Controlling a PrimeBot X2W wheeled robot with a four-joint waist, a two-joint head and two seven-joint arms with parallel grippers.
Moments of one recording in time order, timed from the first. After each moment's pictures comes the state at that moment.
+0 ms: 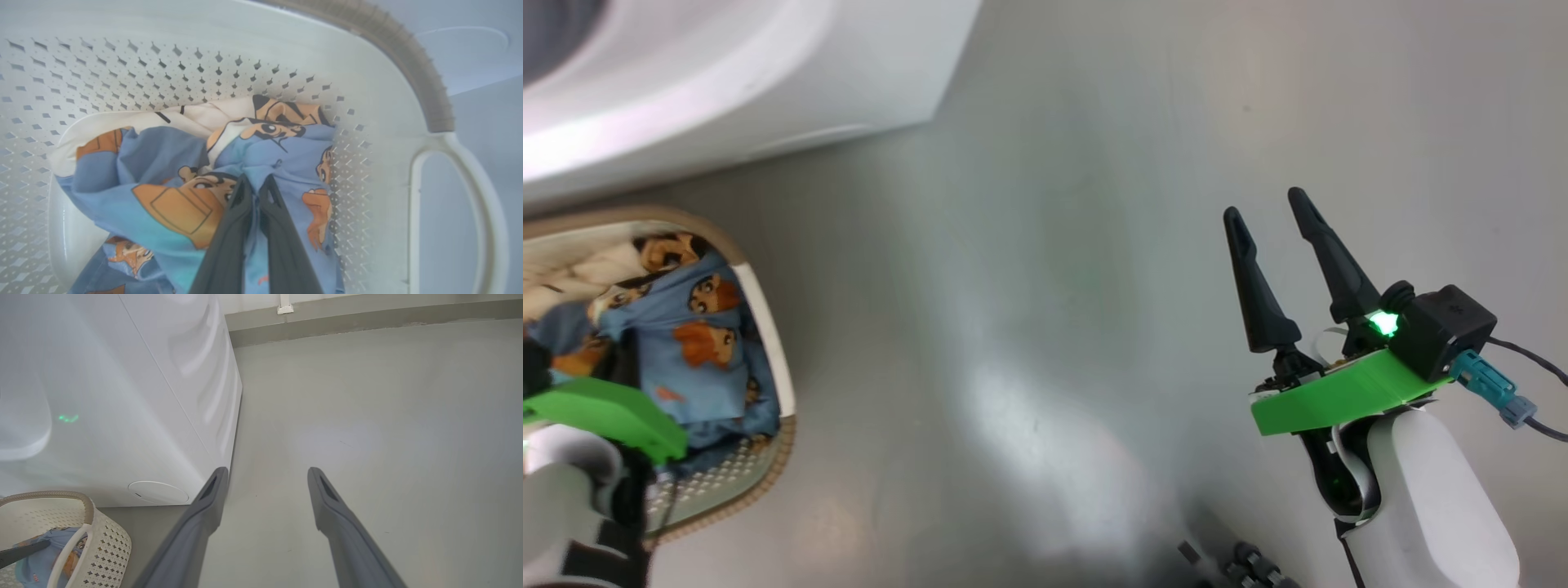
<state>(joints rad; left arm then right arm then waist) -0.74 0.25 0.09 1.16 -0.31 -0.13 -0.25 -0.39 -0.05 0.12 0.13 0.27 0.13 -0.26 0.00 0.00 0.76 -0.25</state>
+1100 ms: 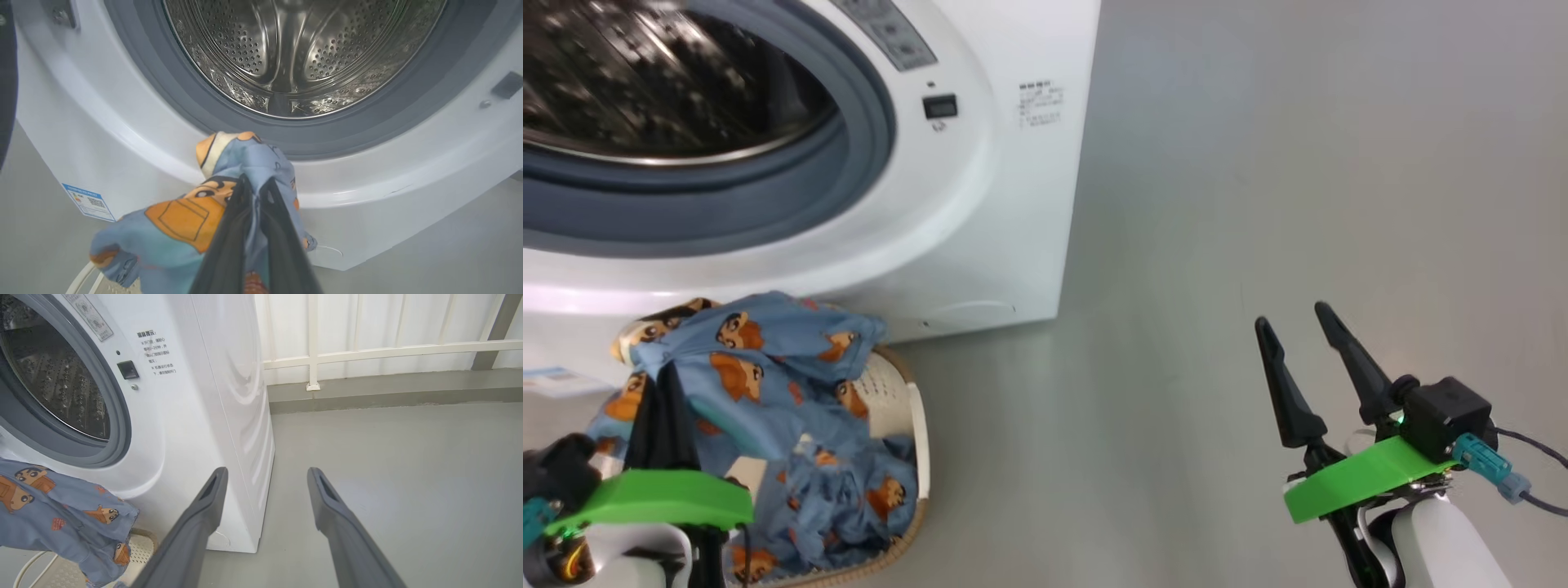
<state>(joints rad) -0.27 0.07 0.13 0.37 -0.42 -0.13 -0.26 -0.22 -0.10 0.08 0.18 0.24 0.13 -0.26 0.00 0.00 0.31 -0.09</state>
